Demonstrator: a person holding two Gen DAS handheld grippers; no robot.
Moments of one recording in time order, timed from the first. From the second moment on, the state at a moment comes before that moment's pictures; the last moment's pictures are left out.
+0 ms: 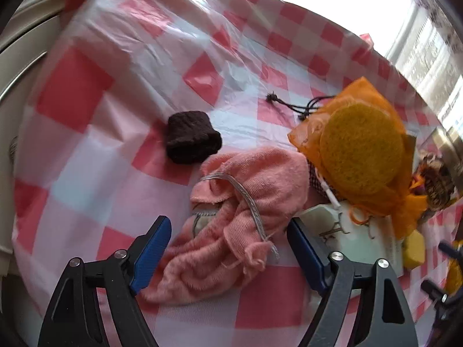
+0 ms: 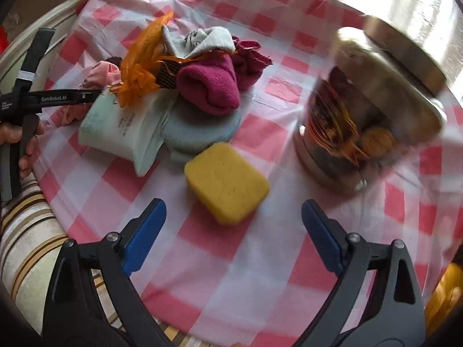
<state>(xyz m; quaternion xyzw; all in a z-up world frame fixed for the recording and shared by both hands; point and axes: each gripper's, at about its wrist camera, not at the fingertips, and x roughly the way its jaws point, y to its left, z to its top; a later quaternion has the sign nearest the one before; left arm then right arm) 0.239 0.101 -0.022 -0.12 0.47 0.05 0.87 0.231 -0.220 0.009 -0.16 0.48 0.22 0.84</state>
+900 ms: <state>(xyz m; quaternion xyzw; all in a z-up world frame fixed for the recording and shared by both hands) 0.165 0.049 0.033 -0.16 0.40 -0.01 0.90 0.199 -0.275 0.003 -0.06 0.49 0.20 0.85</state>
